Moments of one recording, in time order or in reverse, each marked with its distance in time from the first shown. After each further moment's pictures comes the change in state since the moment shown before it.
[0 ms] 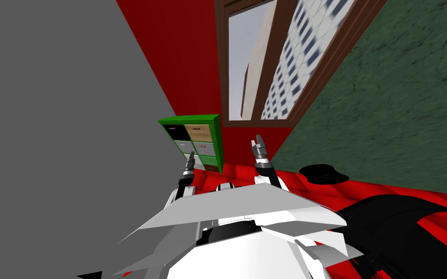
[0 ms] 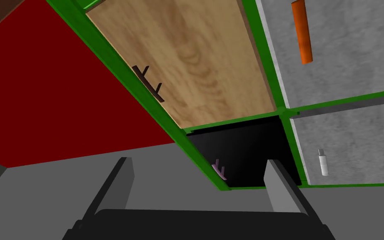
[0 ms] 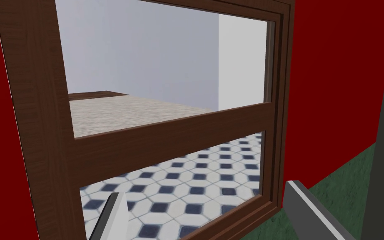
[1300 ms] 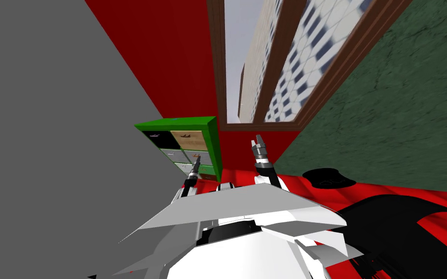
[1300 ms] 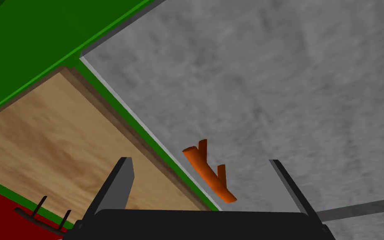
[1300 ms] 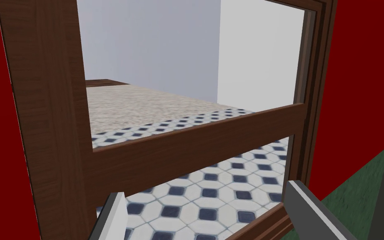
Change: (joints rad) left arm -0.103 0.045 -0.038 0.300 -0.049 -0.032 -0.032; right arm 0.000 0.000 0.000 0.000 0.000 0.000 0.000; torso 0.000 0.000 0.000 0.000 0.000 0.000
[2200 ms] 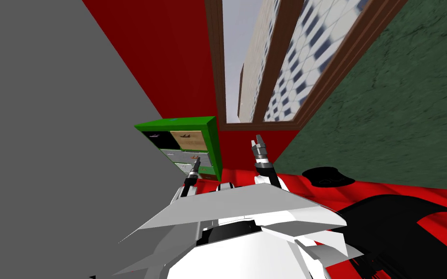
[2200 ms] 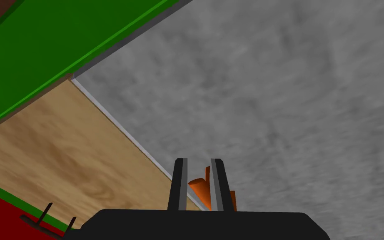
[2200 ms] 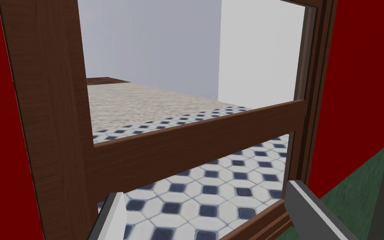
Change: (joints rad) left arm -0.014 0.014 -0.010 -0.009 -0.003 0.020 0.007; right arm -0.001 0.000 0.000 0.000 0.000 0.000 0.000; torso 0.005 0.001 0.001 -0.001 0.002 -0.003
